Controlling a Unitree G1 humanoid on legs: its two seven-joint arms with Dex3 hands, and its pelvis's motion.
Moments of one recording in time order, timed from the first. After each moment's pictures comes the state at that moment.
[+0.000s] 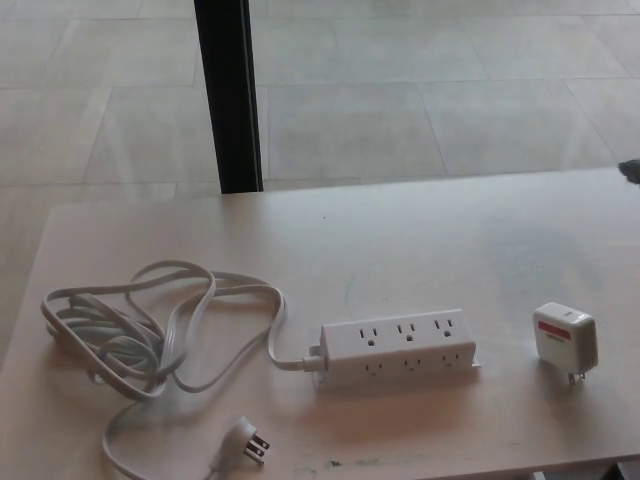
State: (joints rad) left_arm 0.10 0.63 0.43 1.18 -0.14 -0.22 -0.15; right_arm -0.60 -0.86 0.17 0.25 -0.88 0.03 0.46
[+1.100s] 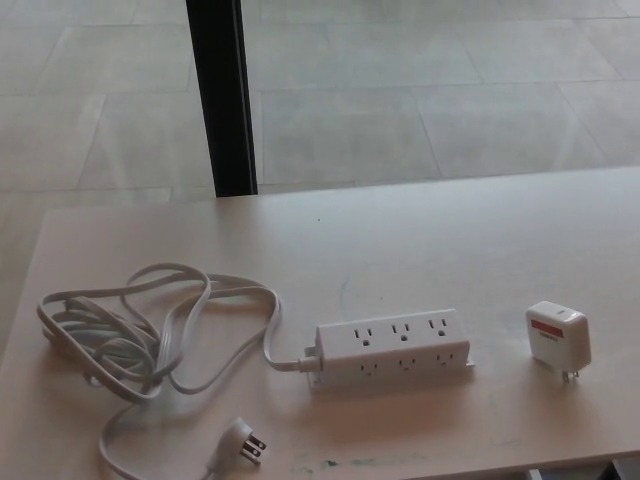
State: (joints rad) left_arm 0.10 0.63 0.43 1.18 -0.14 -0.22 -0.15; right_arm -0.01 -0.88 -0.76 0.68 -0.55 -0.07 0.34
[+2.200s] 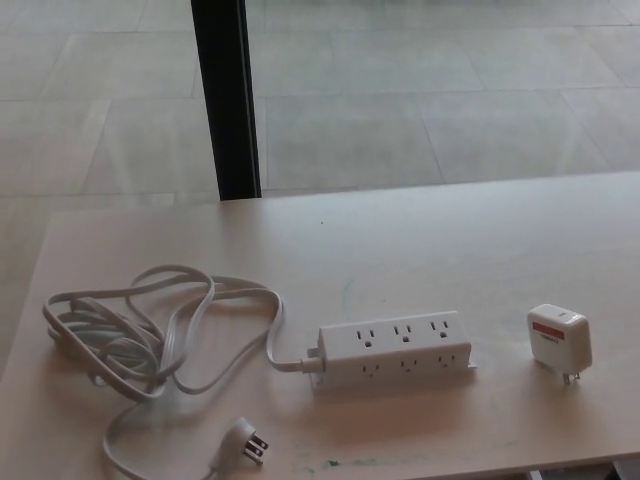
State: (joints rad) left_arm 0.04 0.71 0.31 1.17 -0.07 -0.11 0.05; right_arm 0.05 -0.75 -0.83 1.14 -0.20 -0.03 0.05
